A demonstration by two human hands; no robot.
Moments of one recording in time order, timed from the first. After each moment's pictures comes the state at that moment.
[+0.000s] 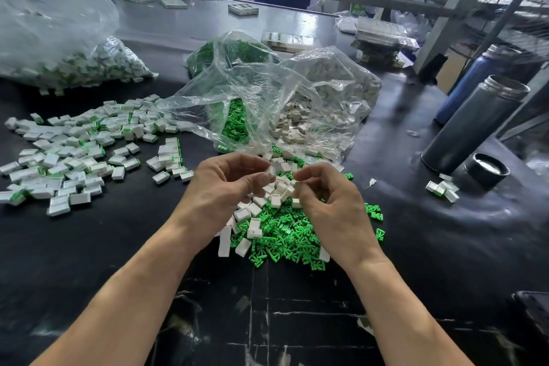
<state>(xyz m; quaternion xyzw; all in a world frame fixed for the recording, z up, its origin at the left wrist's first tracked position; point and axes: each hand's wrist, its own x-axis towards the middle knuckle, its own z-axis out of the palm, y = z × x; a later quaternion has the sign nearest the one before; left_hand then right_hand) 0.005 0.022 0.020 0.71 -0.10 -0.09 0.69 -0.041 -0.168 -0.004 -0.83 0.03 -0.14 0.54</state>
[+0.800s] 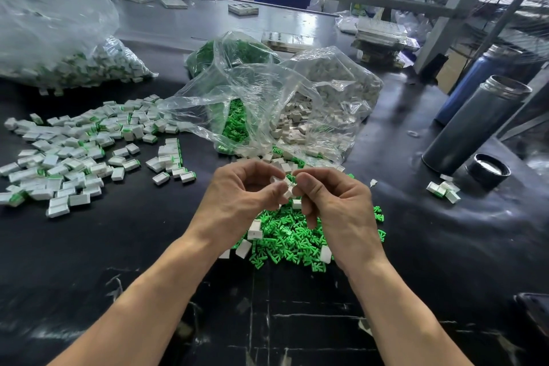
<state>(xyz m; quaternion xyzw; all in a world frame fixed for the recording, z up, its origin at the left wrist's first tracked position) -0.003 0.006 0.013 0.71 -0.15 -0.07 0.69 -0.039 -0.162 0.000 -0.66 0.02 -0.14 0.74</state>
